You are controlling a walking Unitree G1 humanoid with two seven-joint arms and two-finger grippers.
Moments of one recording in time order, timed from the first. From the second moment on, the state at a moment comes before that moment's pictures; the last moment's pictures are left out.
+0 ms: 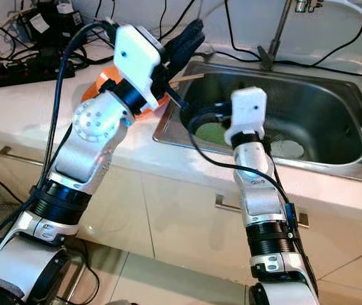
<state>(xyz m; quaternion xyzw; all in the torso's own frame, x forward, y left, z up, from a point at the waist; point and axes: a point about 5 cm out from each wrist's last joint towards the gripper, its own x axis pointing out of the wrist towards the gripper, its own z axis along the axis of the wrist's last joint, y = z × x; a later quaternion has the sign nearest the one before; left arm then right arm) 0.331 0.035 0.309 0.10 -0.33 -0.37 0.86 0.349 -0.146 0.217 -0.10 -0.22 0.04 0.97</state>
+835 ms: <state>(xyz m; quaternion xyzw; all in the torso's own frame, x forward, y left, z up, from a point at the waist) 0.325 0.035 0.288 0.03 -0.24 -0.46 0.86 0.341 -0.132 0.215 -0.11 -0.24 0.07 0.96</state>
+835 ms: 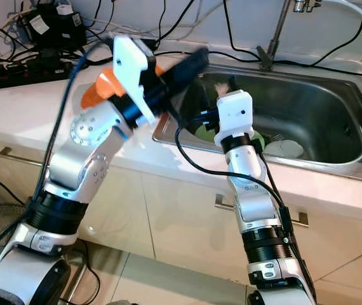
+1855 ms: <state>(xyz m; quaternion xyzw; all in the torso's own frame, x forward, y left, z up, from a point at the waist) 0.321 0.031 0.288 0.03 -0.23 -0.48 0.85 0.340 -0.126 0.218 -0.11 -0.25 0.08 0.96</state>
